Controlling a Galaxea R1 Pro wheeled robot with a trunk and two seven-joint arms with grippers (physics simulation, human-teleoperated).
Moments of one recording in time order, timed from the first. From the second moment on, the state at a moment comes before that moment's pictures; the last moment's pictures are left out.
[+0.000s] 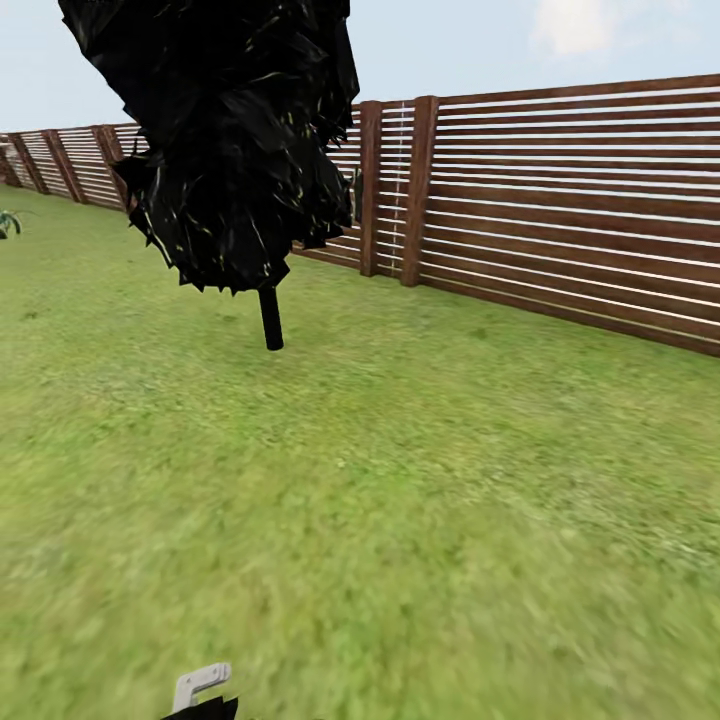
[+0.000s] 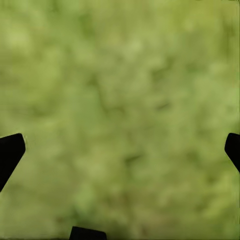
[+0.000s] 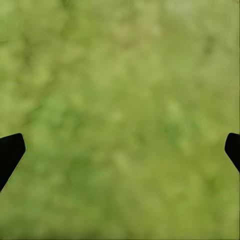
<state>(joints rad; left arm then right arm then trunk) -0.31 0.02 0.26 -0.45 0.03 0.18 -0.08 -0.13 0.01 0.01 -0.44 -0.01 -0.24 -0.01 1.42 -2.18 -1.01</state>
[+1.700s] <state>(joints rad) -0.31 0.02 0.26 -0.45 0.03 0.17 -0.08 -0.13 0.01 0.01 -0.44 -0.01 -0.24 -0.01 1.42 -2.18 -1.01</state>
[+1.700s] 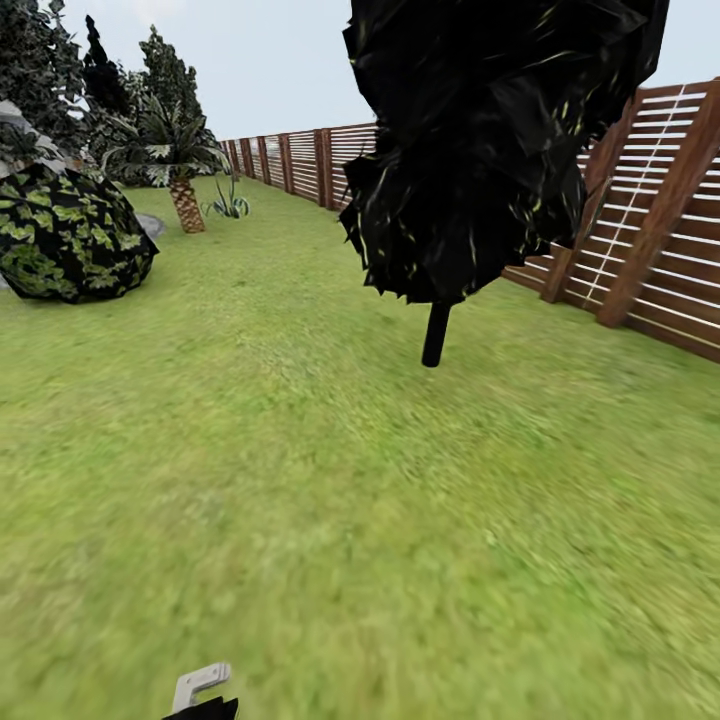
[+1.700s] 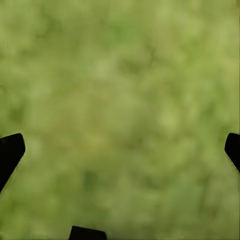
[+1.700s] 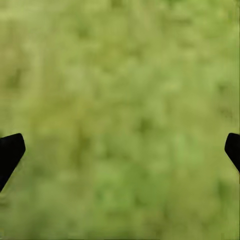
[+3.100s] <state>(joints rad) -0.31 0.02 0.26 -0.45 0.03 0.18 -0.08 -0.13 0.01 0.01 -0.44 -0.01 -0.24 -0.01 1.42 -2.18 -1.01</state>
